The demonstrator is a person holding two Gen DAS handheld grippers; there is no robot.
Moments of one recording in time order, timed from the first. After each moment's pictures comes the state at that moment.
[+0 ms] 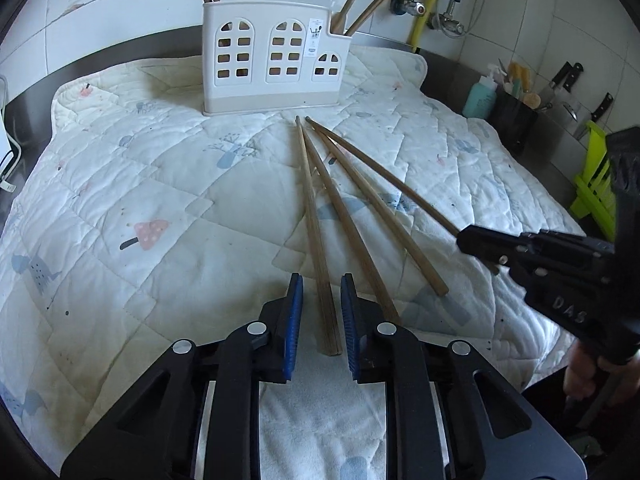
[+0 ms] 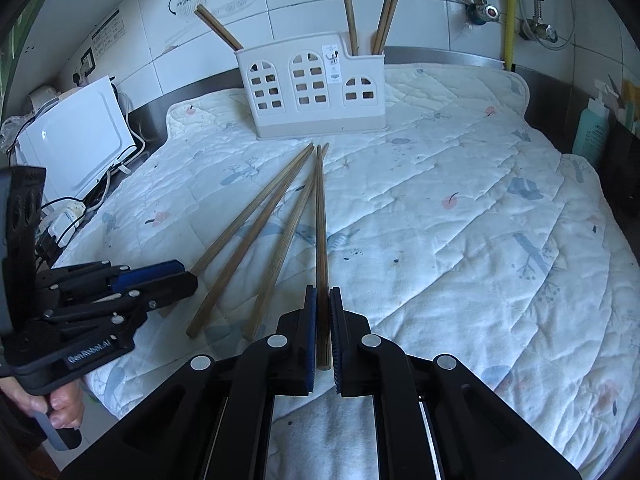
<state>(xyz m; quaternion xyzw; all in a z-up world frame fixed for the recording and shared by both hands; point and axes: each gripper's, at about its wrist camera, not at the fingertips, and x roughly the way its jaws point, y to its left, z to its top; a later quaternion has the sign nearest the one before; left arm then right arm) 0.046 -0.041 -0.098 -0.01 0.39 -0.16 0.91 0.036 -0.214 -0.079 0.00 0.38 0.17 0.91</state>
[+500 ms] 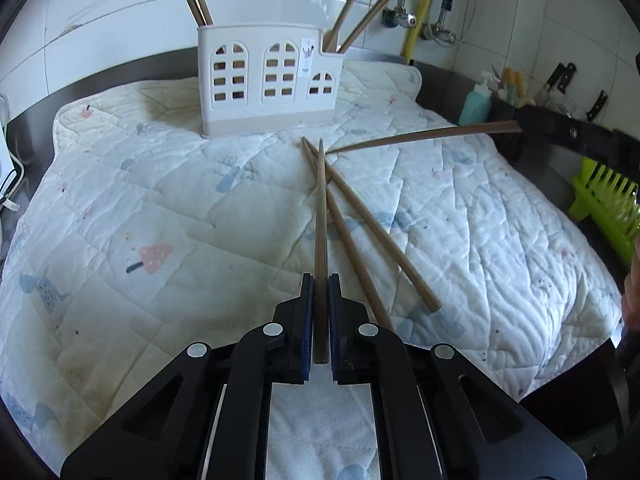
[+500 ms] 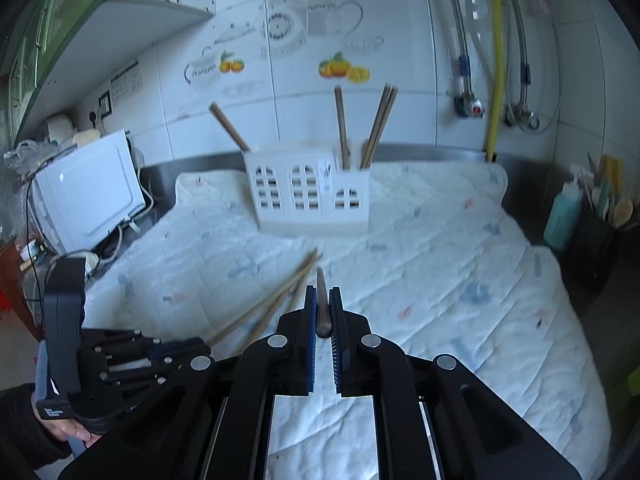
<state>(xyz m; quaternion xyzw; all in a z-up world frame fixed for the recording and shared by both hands) 0.045 -0.039 -0.082 0.00 0.36 -0.16 0.92 0.030 -0.235 0.012 -0.01 0.27 0.17 0.95</state>
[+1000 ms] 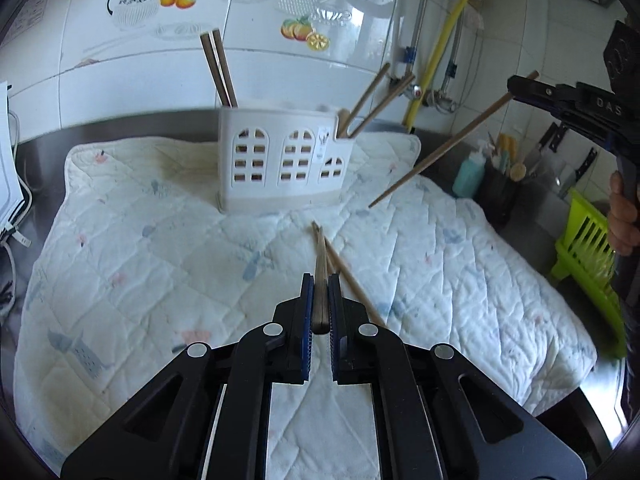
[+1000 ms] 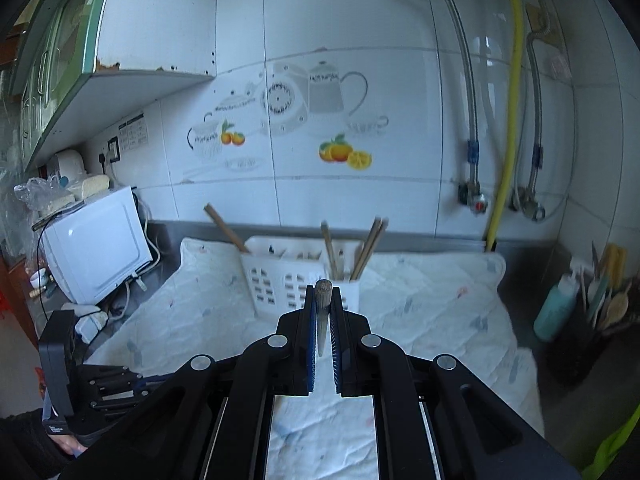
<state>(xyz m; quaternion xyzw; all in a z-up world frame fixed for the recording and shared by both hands) 0.060 -0.012 -0.018 -0.05 0.29 -0.17 0.94 0.085 -0.252 0.122 -0.02 0.21 0.19 0.96</state>
